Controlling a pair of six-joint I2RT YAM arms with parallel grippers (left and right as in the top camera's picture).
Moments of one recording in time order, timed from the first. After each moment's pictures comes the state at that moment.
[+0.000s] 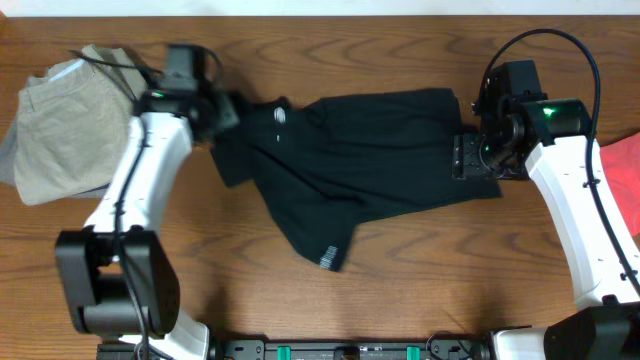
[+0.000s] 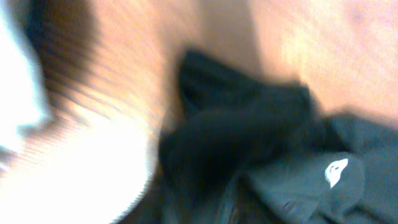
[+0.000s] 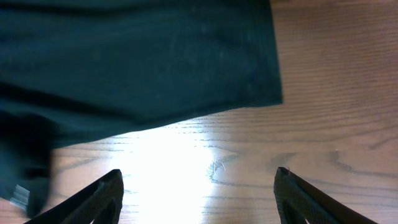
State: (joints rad) left arm -0.02 1.75 1.40 -0.72 0.03 -0.46; right arm 0.12 1.55 1.40 -1.22 0.03 0.18
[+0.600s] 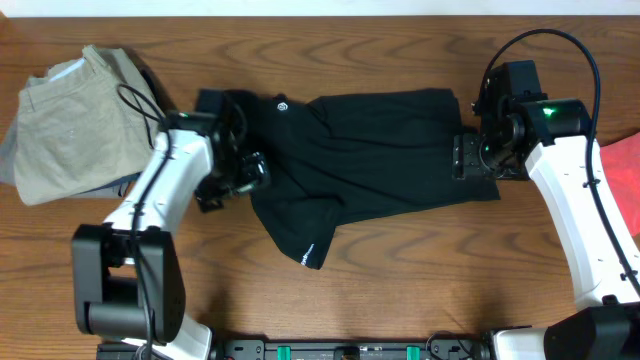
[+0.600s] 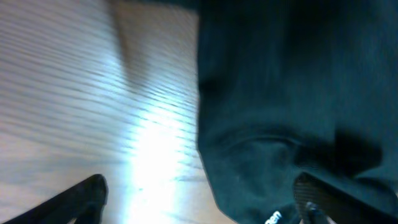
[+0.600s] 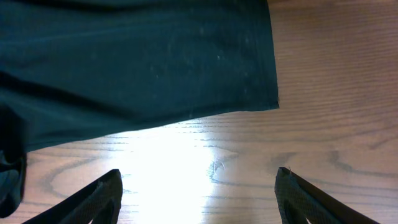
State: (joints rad) left arm -0.13 1.73 1.19 -1.03 0.18 -0.49; right arm 0.12 1.55 1.40 -1.22 0.03 0.18
